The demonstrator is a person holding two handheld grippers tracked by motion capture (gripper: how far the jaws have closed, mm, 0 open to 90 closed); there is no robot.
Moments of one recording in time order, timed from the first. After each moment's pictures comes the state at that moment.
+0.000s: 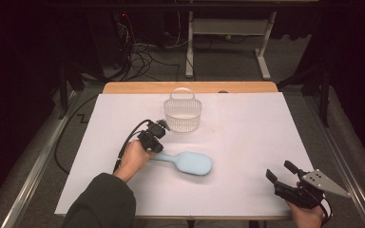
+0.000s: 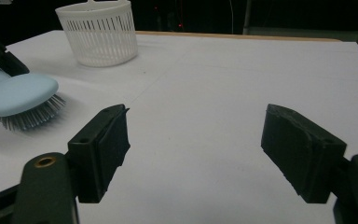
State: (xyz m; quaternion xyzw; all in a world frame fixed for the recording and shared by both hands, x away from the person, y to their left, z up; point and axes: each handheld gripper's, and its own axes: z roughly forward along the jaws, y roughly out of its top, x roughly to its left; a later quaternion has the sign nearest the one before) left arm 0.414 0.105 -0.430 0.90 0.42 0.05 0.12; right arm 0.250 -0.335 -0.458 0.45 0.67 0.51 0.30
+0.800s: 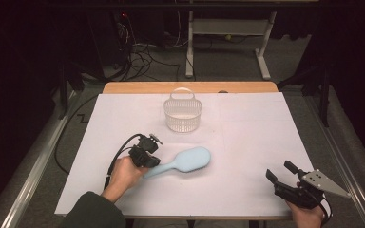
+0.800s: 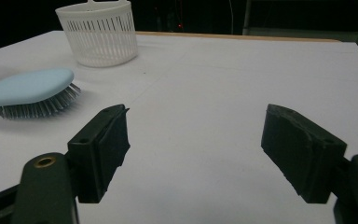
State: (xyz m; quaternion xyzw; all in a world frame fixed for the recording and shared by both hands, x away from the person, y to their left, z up) left arm 0.364 0.128 -0.436 0.90 0.40 0.02 0.18; right arm 0.250 -0.334 -0.458 0.45 0.67 0.51 0.30
